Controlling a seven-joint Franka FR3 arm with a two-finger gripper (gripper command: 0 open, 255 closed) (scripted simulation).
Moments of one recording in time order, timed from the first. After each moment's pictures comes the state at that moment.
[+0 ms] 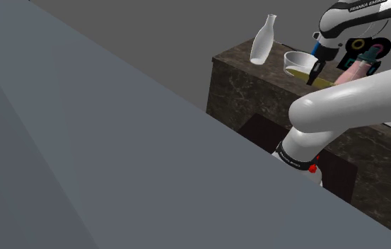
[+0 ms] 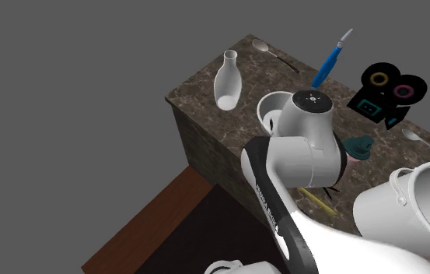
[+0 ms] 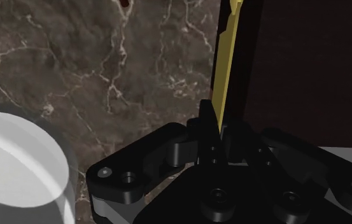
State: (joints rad) arm -0.46 -0.68 -0.77 -2.66 -0.57 2.03 -0.81
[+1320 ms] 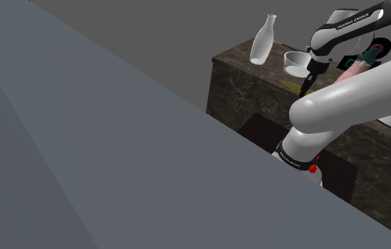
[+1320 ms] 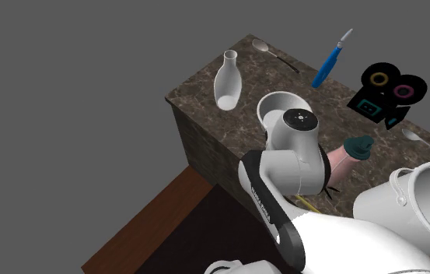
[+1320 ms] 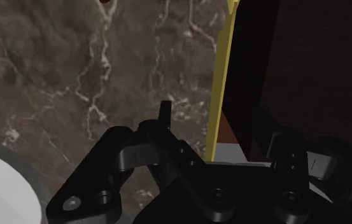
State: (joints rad) arm -0.44 -0.56 -0.88 -2.74 -0.61 2.23 -0.80
